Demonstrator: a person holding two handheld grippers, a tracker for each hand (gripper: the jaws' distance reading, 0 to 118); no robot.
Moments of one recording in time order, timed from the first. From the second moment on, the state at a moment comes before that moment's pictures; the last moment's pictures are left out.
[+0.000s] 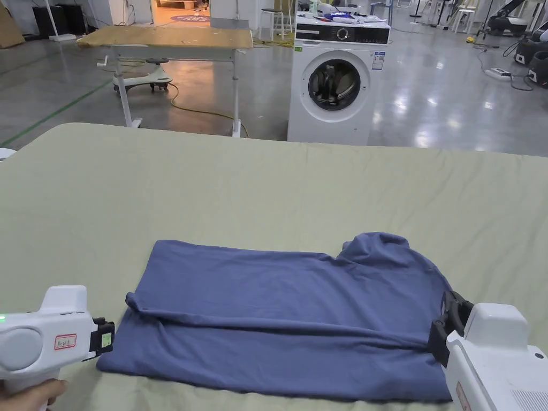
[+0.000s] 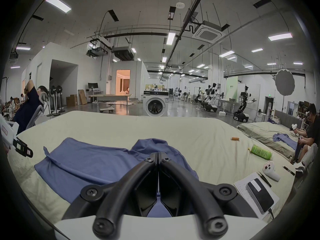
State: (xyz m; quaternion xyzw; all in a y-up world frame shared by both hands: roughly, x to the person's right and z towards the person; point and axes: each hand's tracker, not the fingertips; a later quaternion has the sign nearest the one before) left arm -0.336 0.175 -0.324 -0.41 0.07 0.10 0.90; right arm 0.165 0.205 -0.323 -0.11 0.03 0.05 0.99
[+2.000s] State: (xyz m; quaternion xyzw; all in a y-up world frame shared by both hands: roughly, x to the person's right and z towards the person) left arm -0.334 0.171 -0.200 -0.44 0.05 0.08 0.89; right arm 0.263 0.167 -0.288 -0.45 0.06 0.09 0.89
